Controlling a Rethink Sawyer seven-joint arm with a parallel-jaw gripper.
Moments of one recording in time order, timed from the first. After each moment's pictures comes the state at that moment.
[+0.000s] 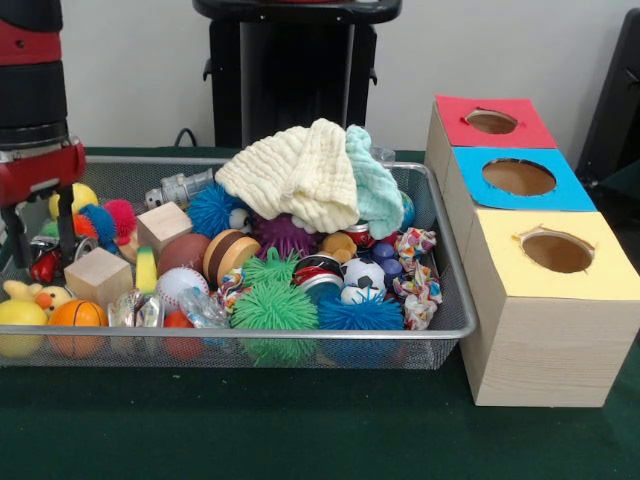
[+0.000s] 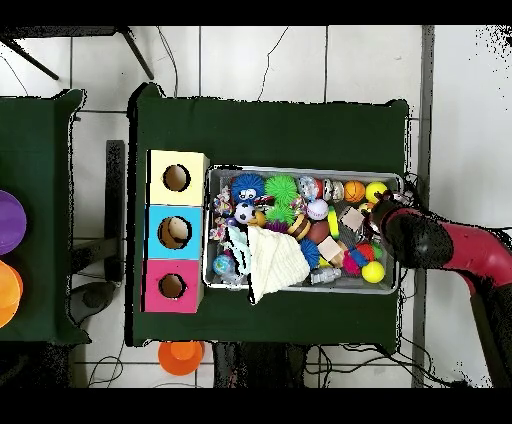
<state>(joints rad) -1.09 -0.52 0.65 1.57 -0.73 0.54 0.53</state>
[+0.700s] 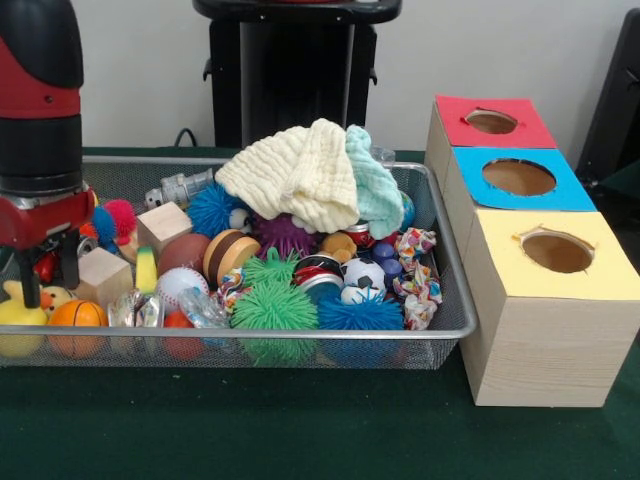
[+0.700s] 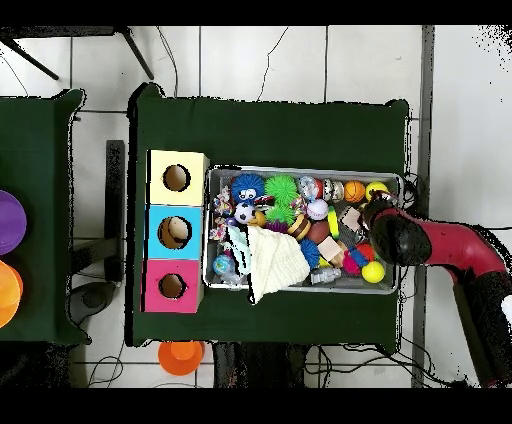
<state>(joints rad) -1.04 -0.43 0.60 1.51 -0.86 0.46 0.53</state>
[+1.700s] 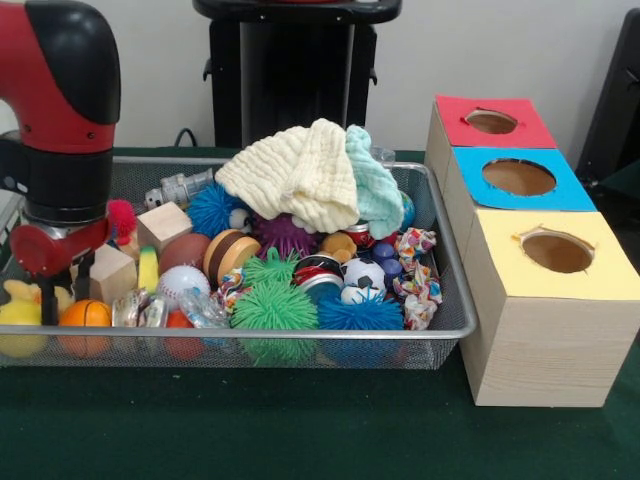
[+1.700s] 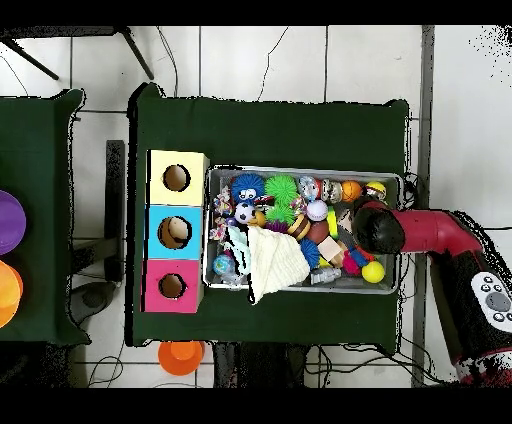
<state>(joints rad) -0.86 -0.41 0.44 1.42 -0.88 0.45 0.53</state>
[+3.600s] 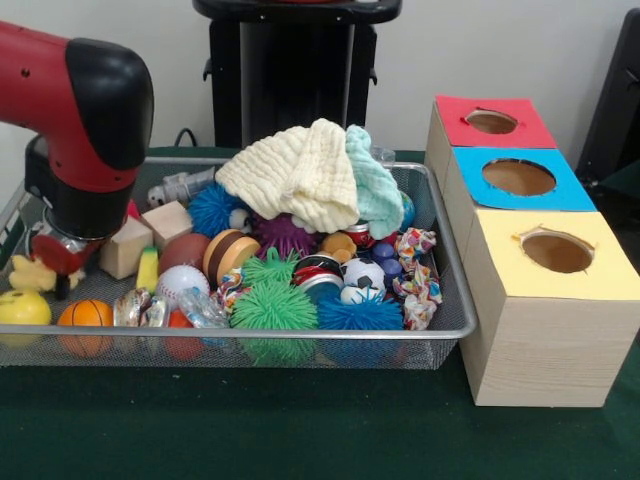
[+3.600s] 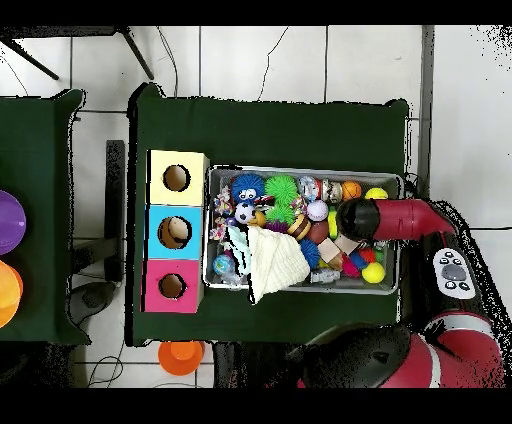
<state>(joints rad) -0.59 -0.30 0.09 1.24 -0.67 0.74 0.53</state>
